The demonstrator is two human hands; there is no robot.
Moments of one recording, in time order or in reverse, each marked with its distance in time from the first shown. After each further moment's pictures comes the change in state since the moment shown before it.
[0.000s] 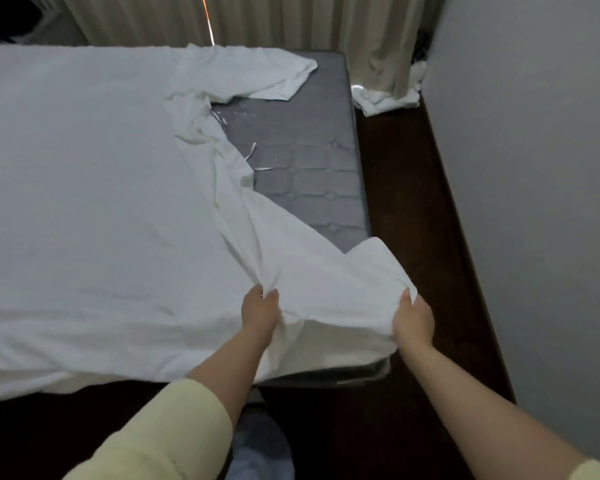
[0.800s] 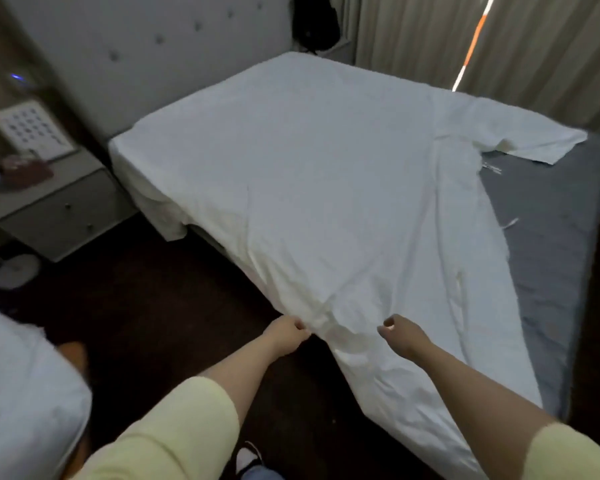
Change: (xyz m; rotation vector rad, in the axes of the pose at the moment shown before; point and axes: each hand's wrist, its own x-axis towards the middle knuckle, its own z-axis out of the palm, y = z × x) left_hand -0.140 -0.156 -0.290 0.301 -0.021 -0.180; right_hand -0.251 -0.035 0.160 -0.973 -0.800 -0.523
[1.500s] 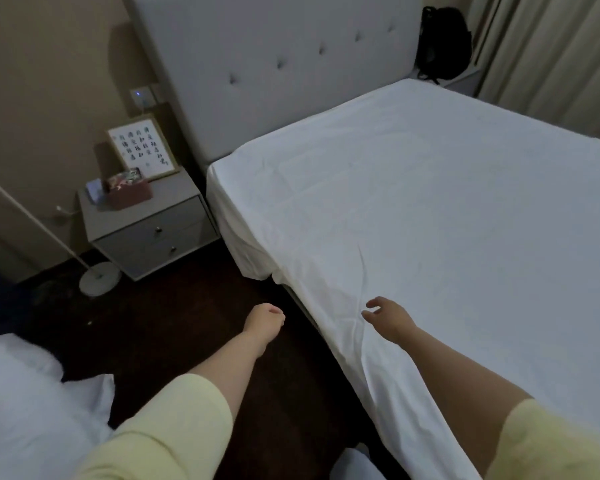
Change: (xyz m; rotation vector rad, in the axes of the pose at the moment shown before) left_hand 0.175 -0.156 -0.388 -0.568 0.462 -0.299; right_hand 0.198 -0.459 0.058 -0.038 -0.098 -0.320
